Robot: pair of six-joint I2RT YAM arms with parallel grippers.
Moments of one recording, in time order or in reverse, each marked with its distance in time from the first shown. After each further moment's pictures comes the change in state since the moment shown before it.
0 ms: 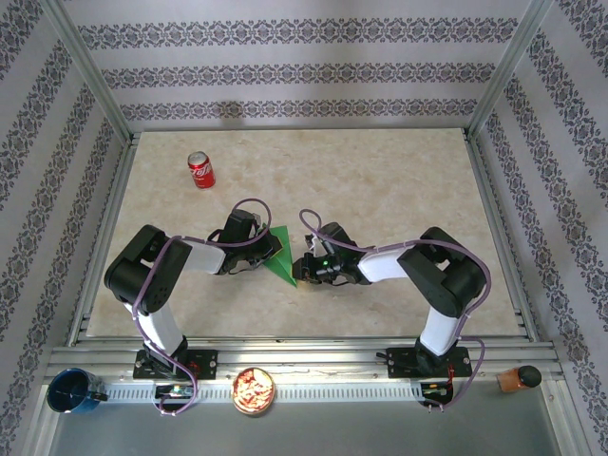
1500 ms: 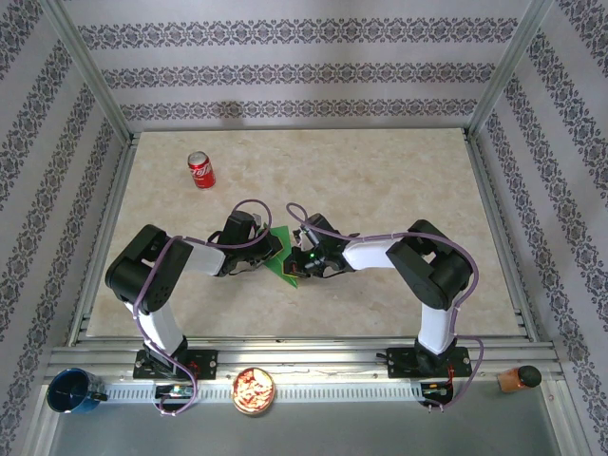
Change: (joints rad) left arm 0.000 0.008 -0.018 0.050 0.015 0.000; right arm 0.026 0.101 0.201 -0.203 0.014 -0.018
